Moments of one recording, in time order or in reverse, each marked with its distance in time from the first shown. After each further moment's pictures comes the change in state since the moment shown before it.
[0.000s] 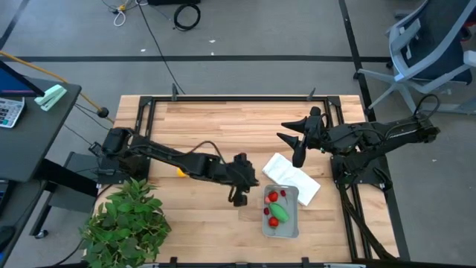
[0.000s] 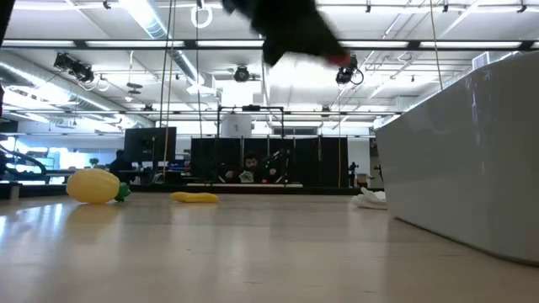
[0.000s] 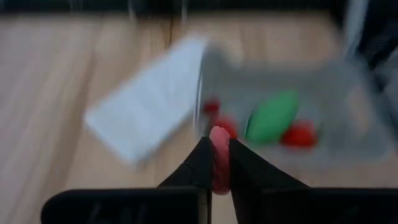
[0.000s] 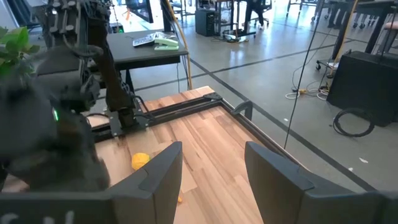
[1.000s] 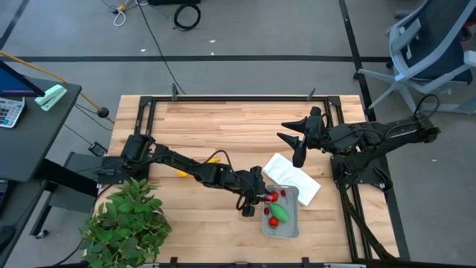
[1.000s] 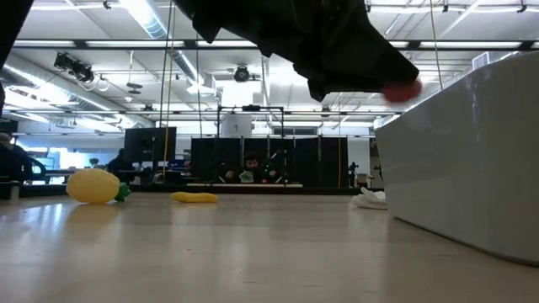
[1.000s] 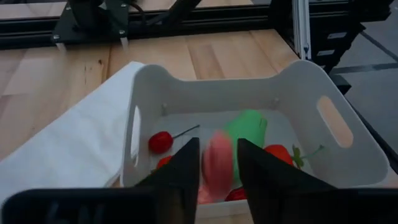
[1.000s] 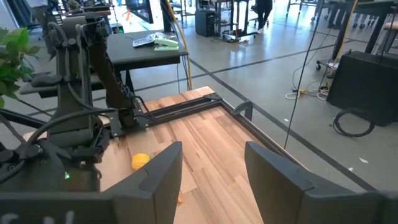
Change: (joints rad) left arm -0.009 0.203 -0.002 0.362 0.163 0.093; right arm 0.000 0.000 0.000 0.000 0.000 0.001
